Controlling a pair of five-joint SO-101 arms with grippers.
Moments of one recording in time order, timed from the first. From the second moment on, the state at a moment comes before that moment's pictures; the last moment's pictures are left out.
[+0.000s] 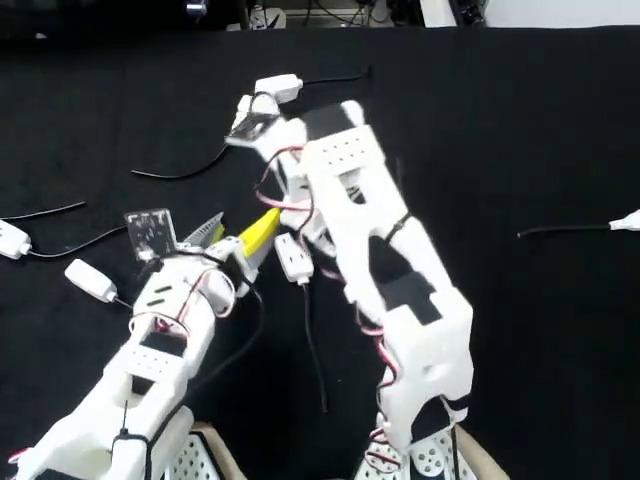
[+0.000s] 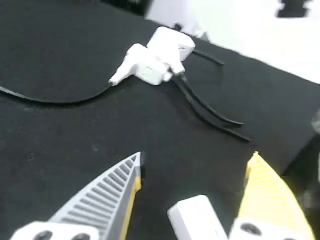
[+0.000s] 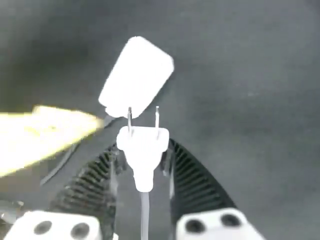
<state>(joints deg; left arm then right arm) 10.8 -42.1 90.2 -21.8 23.9 -23.3 25.9 -22.2 99.5 30.6</state>
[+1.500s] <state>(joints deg) 14.5 -42.2 95.2 -34.8 24.0 -32.0 -8.0 -5.6 99.8 25.8</state>
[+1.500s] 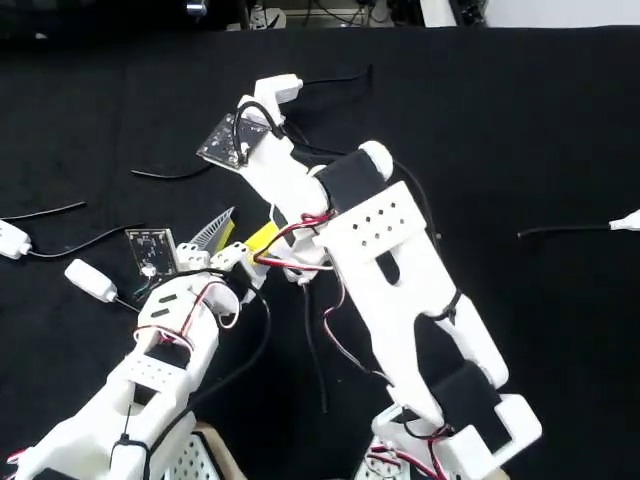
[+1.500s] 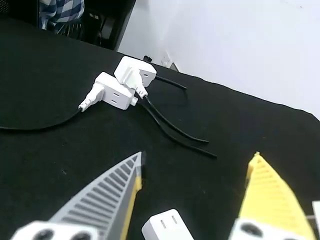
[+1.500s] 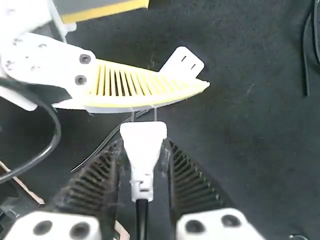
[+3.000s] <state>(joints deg) 14.5 -42.2 95.2 -34.8 24.0 -32.0 -8.0 -6.5 99.4 16.2</state>
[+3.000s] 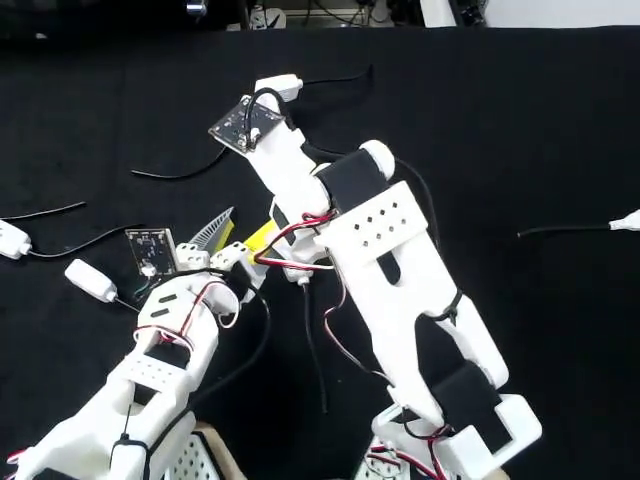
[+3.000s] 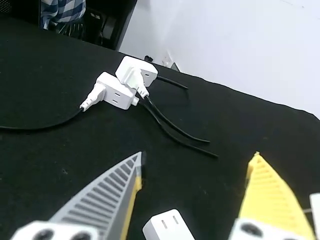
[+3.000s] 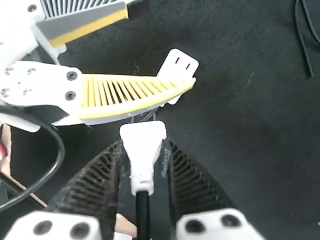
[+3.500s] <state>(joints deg) 13.9 -42.2 95.2 -34.8 22.7 -28.7 -8.0 -6.5 98.9 16.1</state>
